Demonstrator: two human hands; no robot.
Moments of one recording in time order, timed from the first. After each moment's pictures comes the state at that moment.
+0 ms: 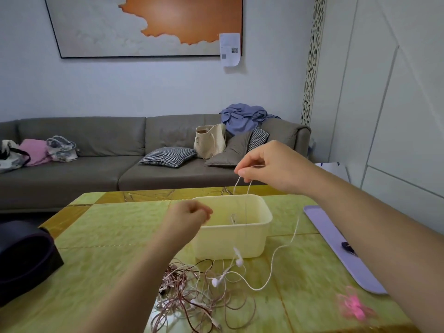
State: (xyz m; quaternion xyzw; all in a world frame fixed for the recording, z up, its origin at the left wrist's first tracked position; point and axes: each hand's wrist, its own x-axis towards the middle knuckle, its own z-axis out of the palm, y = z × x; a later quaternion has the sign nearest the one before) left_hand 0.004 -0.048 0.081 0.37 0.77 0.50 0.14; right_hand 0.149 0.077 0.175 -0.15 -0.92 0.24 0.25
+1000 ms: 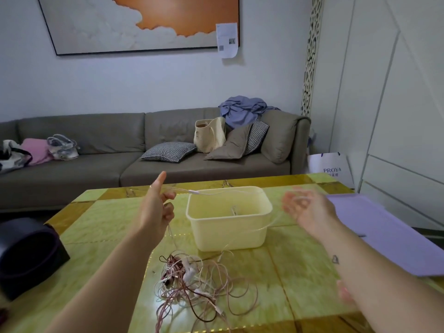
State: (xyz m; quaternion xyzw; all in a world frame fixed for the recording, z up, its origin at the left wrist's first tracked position) left_hand -0.037 -0.058 0.078 0.18 0.55 0.78 0.24; right_hand 0.169 0.158 0.042 -0.31 -0.33 0.78 0.44
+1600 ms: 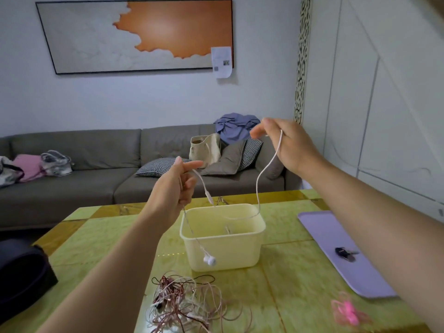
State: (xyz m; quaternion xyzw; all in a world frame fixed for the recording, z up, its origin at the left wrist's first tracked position) left_hand -0.004 -0.034 0.146 0.36 0.52 0.73 0.27; right_hand 0.154 0.123 0.203 -0.12 -0.83 0.25 0.48
